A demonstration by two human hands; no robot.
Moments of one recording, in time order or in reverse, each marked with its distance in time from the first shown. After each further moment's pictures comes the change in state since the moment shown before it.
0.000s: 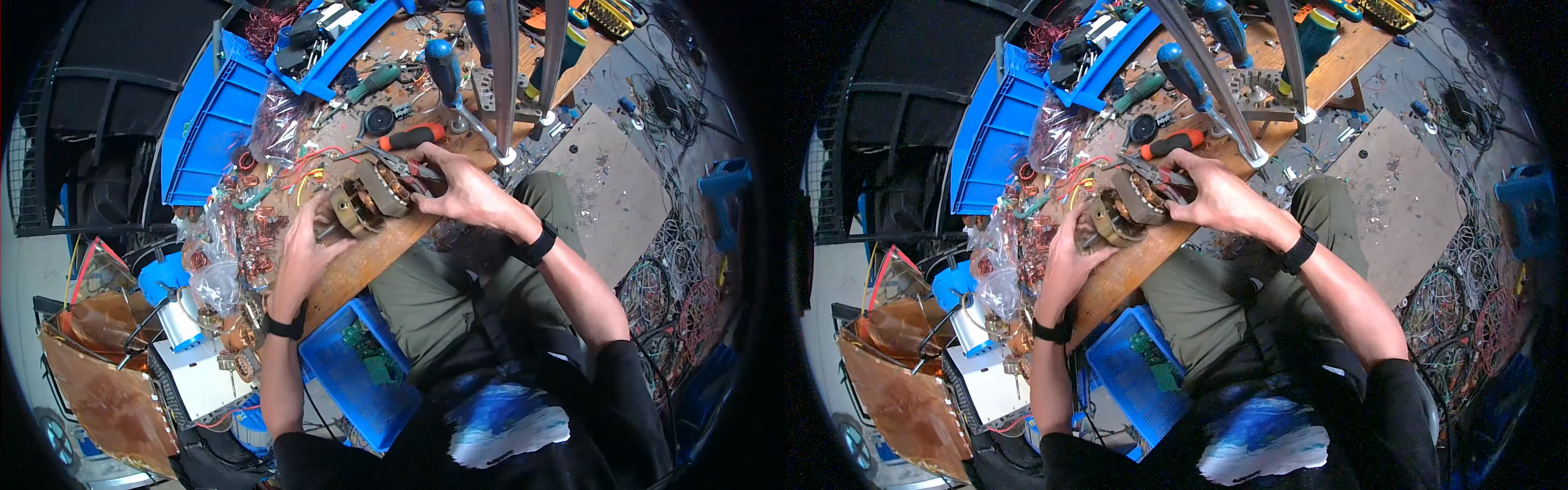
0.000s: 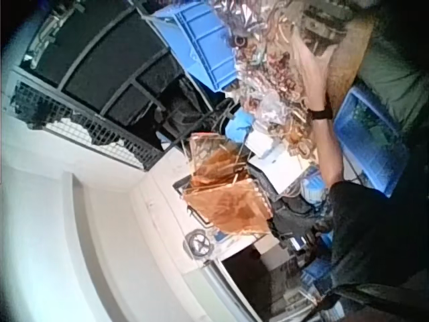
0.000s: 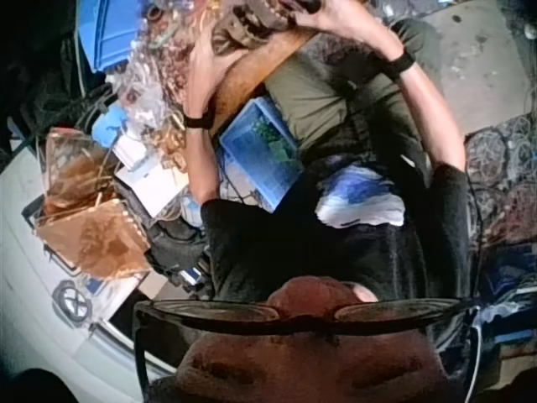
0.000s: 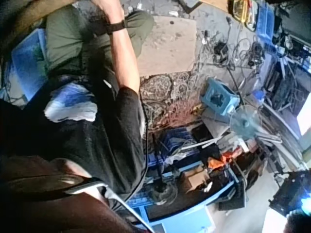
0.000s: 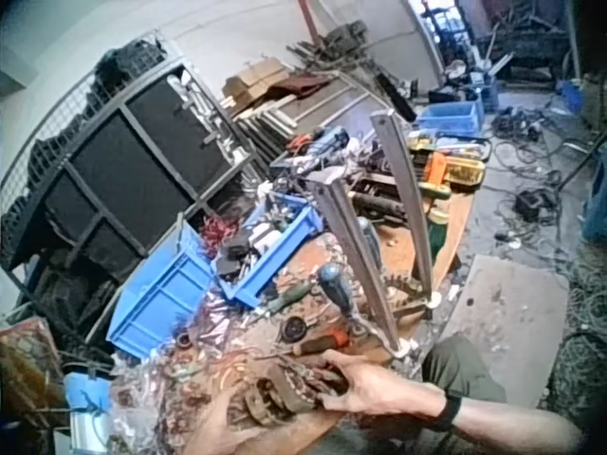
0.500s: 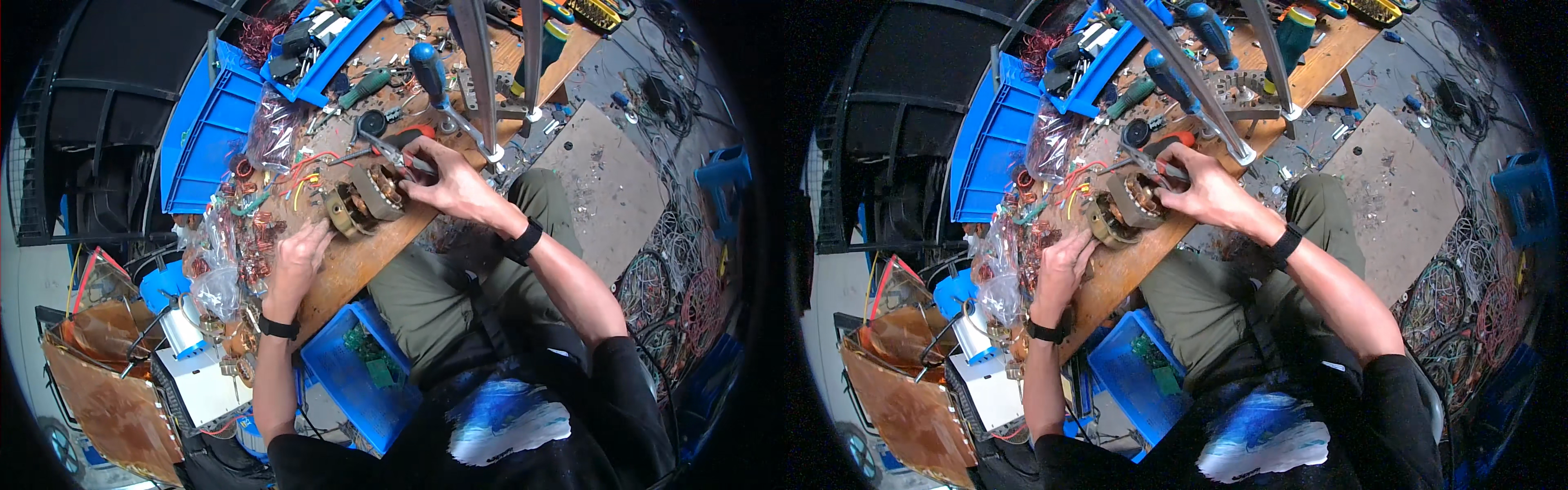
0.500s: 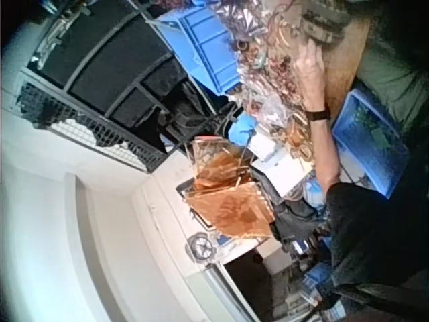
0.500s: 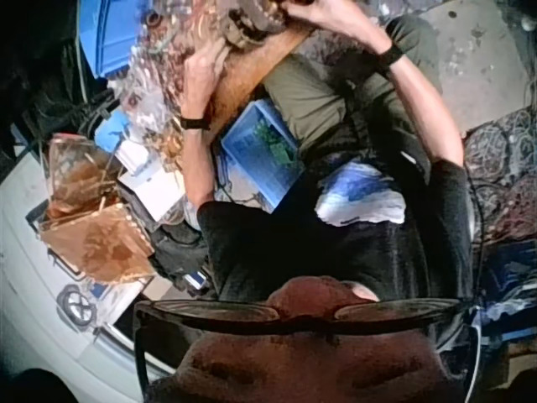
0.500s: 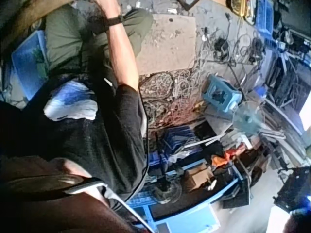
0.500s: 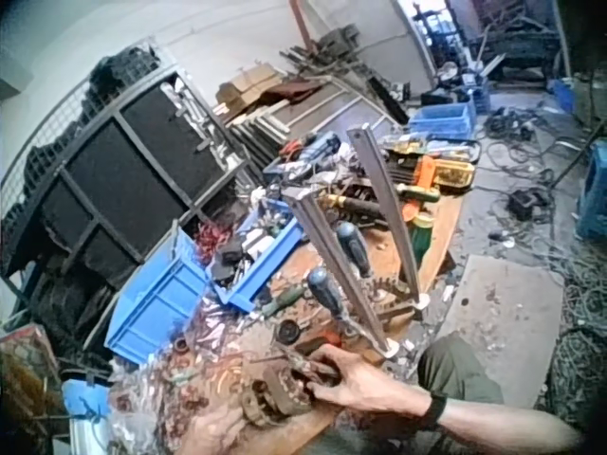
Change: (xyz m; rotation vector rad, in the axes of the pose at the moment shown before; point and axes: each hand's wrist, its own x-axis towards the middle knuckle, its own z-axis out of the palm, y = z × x) left_hand -0.006 -0.020 -0.006 0.277 0.082 0.348; right_hand 0.004 0.013 0.007 0.077 0.109 -0.028
